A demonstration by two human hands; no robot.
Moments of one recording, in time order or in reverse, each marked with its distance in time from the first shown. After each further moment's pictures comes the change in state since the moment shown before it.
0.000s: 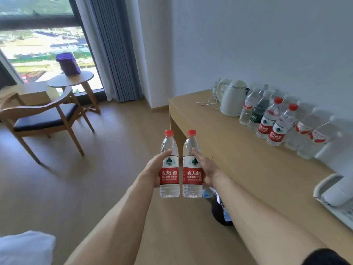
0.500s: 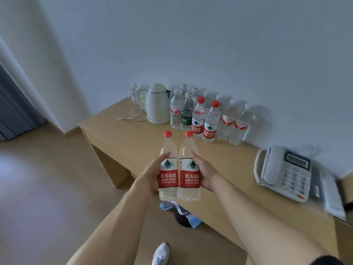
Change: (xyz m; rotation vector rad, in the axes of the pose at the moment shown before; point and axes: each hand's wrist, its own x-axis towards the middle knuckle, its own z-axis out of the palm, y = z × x) left_hand 0.158 0.032 0.190 0.345 -0.447 -0.239; right_hand 0.000 -0.068 -0.168 0.222 0.471 -0.168
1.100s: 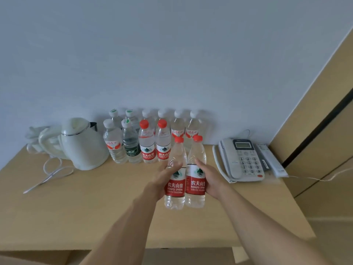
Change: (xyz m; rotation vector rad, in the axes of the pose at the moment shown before) left_hand 0.146 0.058 0.101 0.427 -0.554 0.070; right_hand 0.004 -0.044 -0.080 0.269 0.534 -0.273
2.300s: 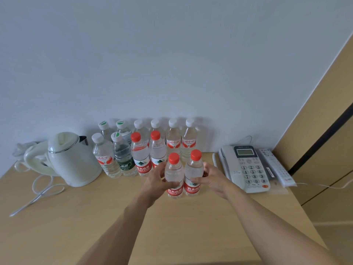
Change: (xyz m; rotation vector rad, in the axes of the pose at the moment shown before) left_hand 0.039 0.013 -0.019 0.540 0.044 0.240; right_hand 0.039 -0.026 -0.044 -0.428 -0.012 -0.150
